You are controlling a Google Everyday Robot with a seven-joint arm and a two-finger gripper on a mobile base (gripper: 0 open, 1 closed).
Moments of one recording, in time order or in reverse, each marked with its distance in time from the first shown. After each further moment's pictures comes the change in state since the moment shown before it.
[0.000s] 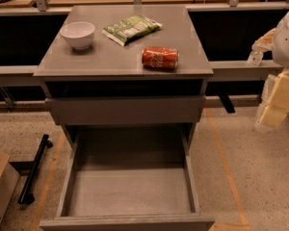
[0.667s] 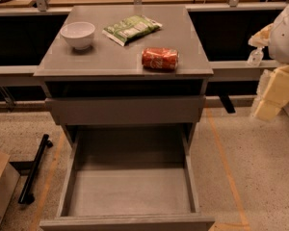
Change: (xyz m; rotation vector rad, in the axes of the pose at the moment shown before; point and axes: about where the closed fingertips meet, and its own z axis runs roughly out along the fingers) arm -0.011 -0.009 0.002 0.018 -0.038 -0.012
